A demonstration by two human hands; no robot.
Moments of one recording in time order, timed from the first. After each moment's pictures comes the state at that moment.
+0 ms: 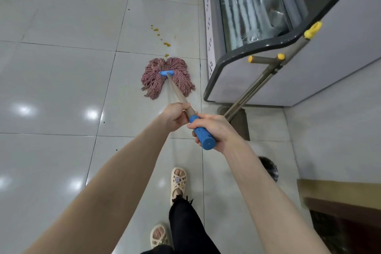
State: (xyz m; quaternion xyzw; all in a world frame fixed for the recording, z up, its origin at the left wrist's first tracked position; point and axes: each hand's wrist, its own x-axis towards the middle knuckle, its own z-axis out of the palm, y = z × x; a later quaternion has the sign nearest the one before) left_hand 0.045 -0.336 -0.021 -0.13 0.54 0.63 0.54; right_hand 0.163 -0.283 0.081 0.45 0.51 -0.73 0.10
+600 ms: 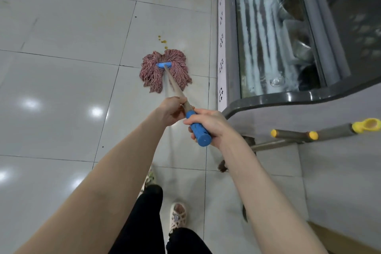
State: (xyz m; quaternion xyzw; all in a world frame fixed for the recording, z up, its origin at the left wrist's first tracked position) left_hand -0.206 -0.211 -0.025 -0.18 0.55 0.64 0.51; right_hand -0.090 -0.146 0.075 0.44 0.51 -0.73 0.13
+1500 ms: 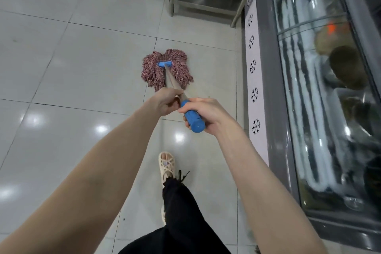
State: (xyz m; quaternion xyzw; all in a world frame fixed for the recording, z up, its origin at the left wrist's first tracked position) left_hand -0.759 -0.173 -0.014 -0.17 0.59 0.62 0.49; right_hand -0.646 -0.104 0.077 0.41 0.52 -0.73 0.14
